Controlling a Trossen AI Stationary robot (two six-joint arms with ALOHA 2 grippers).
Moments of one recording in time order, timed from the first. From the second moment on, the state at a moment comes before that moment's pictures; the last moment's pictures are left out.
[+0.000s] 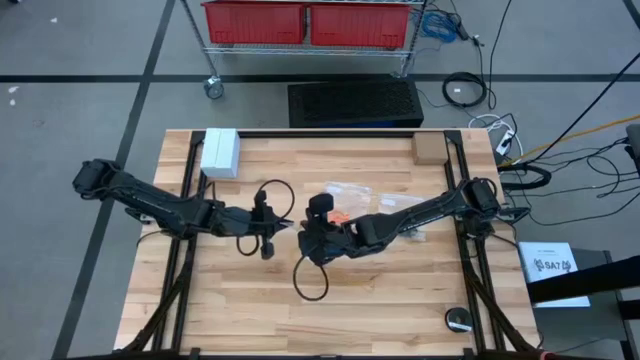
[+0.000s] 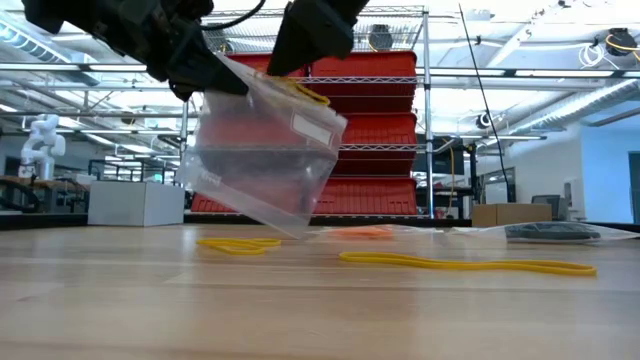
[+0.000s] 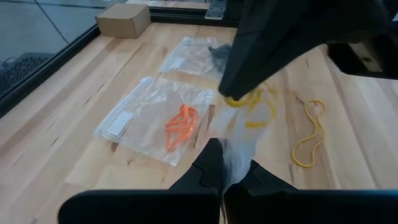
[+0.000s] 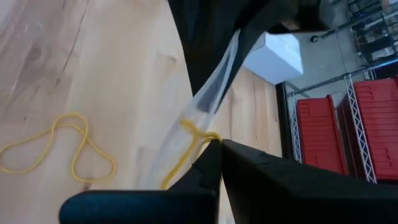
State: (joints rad) left arm -0.25 1.11 0.55 0.13 -0.37 -0.18; right arm 0.27 1.95 1.63 -0.51 0.67 -0.28
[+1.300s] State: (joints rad) left arm -0.23 1.11 0.55 0.13 -0.37 -0.23; right arm 0.22 1.96 1.63 -0.53 0.52 -0.06
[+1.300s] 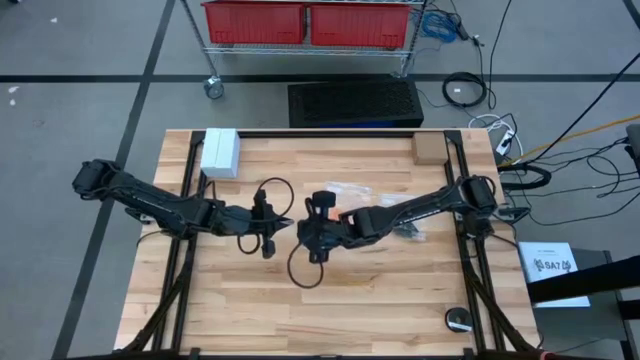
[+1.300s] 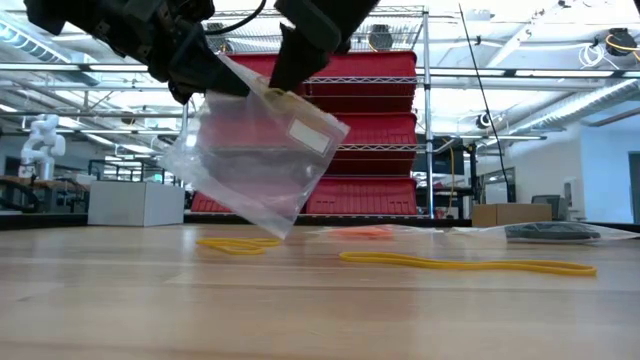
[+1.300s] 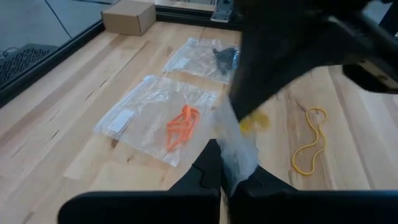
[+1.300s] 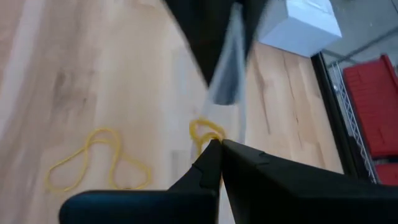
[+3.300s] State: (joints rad) left arm -0.23 1.16 0.55 0.17 -0.32 -0.14; right arm 0.26 1.66 1.58 -0.86 0.32 0.13
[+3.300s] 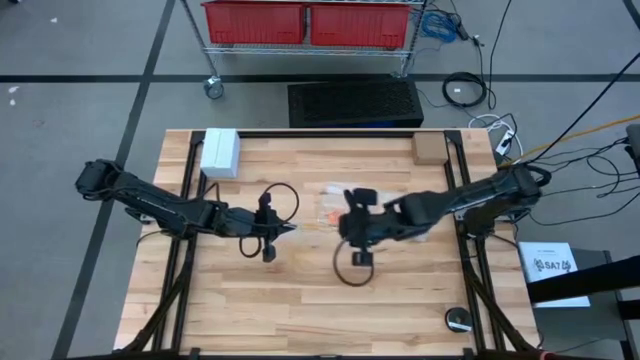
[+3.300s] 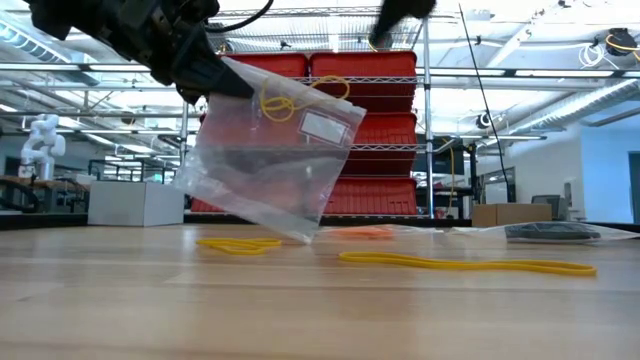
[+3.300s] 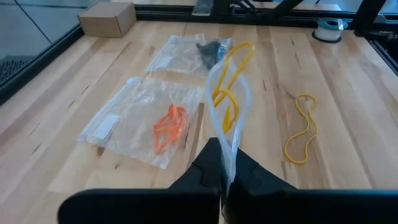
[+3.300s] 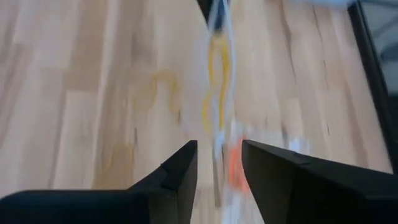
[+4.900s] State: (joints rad) left arm -0.31 1.12 0.55 0.26 -0.34 -0.07; right arm 0.32 1.51 1.03 -0.07 0.54 0.07
